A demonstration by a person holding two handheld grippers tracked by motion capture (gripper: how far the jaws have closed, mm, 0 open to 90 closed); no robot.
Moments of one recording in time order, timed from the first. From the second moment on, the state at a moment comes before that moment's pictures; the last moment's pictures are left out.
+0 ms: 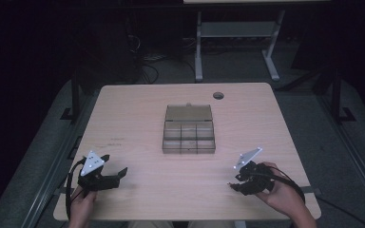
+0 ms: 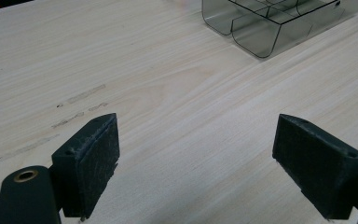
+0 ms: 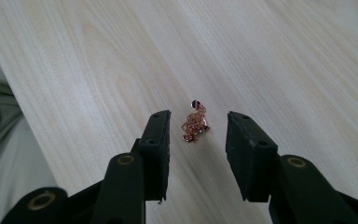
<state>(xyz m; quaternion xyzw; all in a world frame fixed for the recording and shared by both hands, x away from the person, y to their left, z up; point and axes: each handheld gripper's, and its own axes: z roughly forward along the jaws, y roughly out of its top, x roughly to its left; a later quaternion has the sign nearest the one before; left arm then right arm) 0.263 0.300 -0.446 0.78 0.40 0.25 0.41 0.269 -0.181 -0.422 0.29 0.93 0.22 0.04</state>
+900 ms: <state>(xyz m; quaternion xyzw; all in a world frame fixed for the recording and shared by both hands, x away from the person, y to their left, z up) 0.264 0.304 -0.446 0.77 0.41 0.25 0.42 0.282 -0.151 -0.438 0.27 0.95 0.14 0.04</state>
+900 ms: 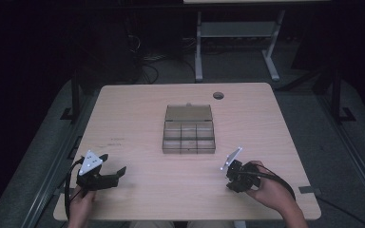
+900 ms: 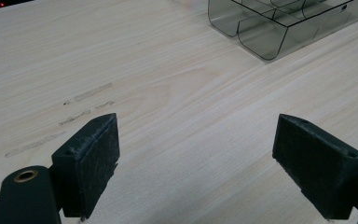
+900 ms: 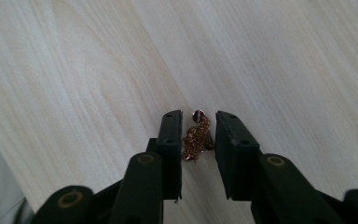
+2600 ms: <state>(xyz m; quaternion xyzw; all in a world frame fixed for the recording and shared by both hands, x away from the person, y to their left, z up) 0.264 0.304 -0.447 0.77 0.41 0.24 0.42 0.308 -0.136 -0.384 0.26 0.95 0.19 0.01</state>
